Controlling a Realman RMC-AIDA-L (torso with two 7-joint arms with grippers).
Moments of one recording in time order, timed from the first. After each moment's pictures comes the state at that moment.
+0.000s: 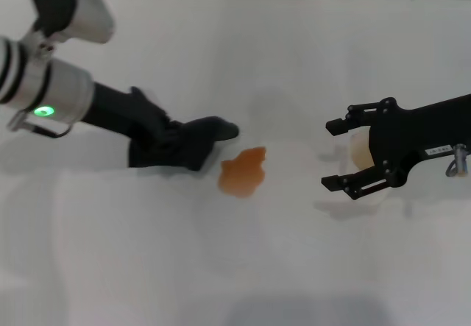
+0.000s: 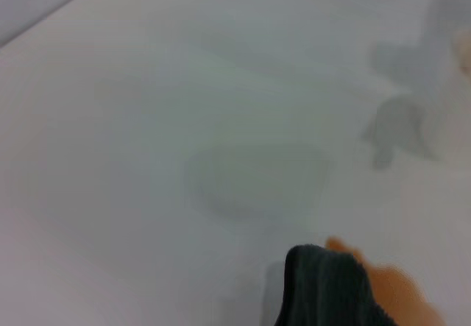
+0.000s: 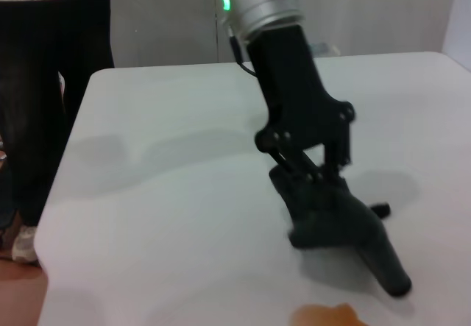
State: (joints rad) left arm -0.78 -2.08 0.95 0.80 2.43 1.41 -1.74; right arm 0.39 2.01 -1.26 -1.29 -1.94 -1.51 1.66
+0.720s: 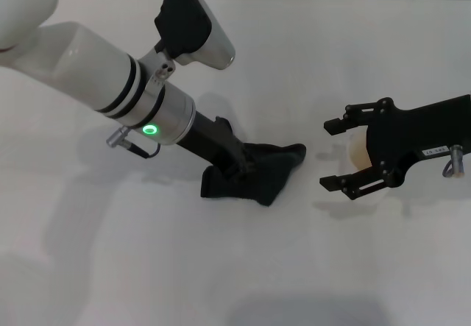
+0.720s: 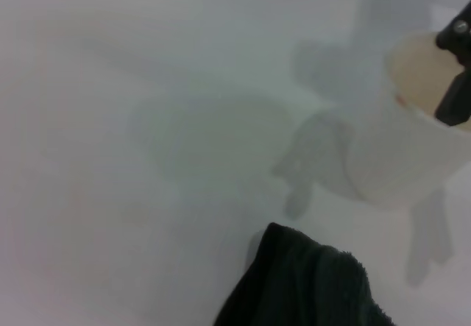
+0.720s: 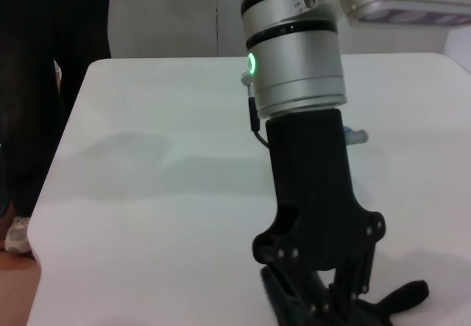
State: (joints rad) left arm -0.90 -2.09 1.44 0.64 2.16 1.20 -1.97; right arm 0.39 2.01 -1.28 -1.29 -1.94 -1.49 1.64
